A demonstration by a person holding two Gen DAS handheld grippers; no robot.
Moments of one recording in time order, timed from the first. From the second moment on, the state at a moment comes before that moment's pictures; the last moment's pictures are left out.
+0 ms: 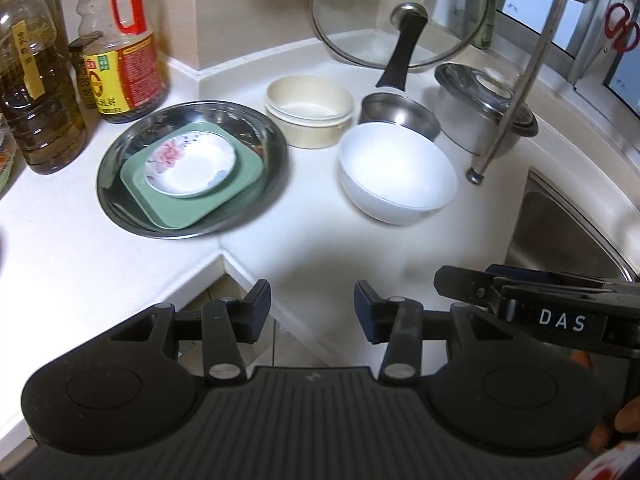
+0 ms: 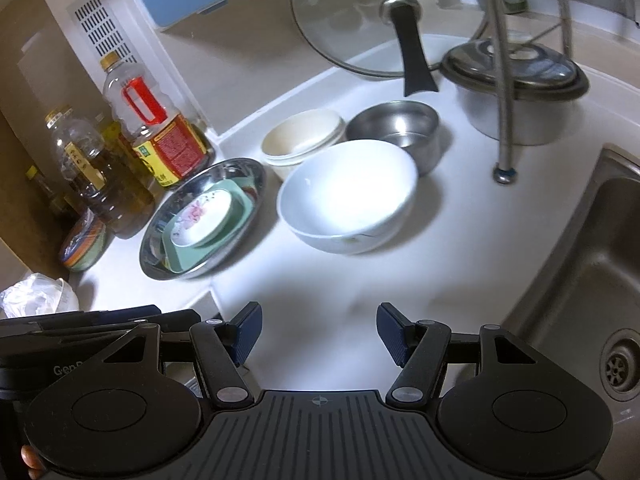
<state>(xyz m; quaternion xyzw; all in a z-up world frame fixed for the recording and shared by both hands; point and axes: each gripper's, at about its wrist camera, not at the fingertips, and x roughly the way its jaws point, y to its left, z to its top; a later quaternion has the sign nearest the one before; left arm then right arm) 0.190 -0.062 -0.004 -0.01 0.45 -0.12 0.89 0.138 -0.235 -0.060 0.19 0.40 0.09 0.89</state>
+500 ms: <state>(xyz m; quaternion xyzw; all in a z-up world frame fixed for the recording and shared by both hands) 0.198 -0.076 0.002 0.01 0.45 -0.13 0.88 0.135 -0.261 -0.064 0.21 0.40 0.07 0.89</state>
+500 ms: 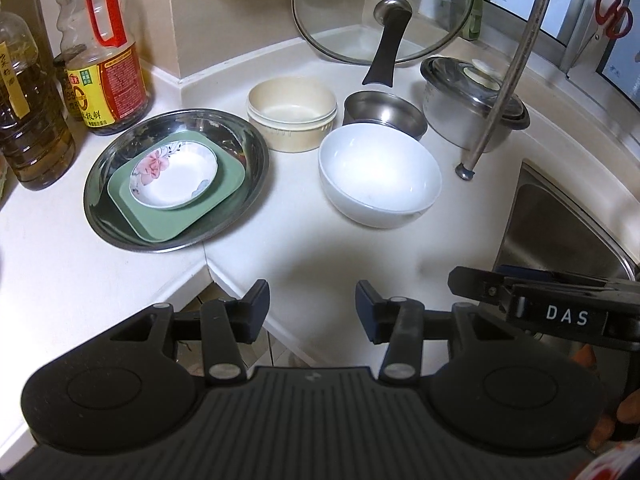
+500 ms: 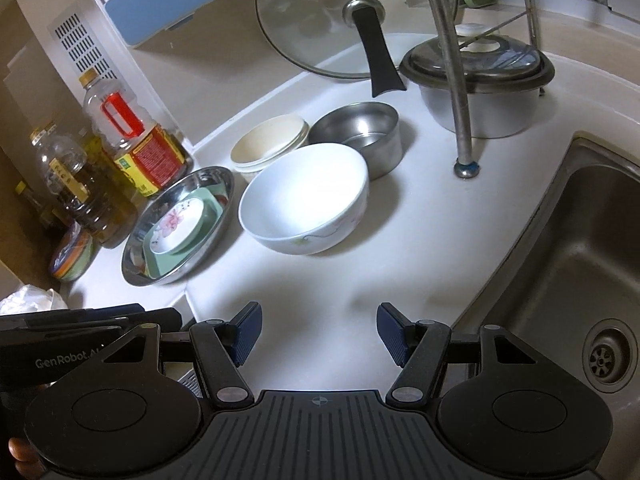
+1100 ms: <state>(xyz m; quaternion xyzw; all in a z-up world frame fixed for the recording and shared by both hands) 0.282 -0.050 0.004 0.03 0.43 -0.16 0.89 0.197 -0.246 -0.045 0.21 0.36 0.04 0.91</state>
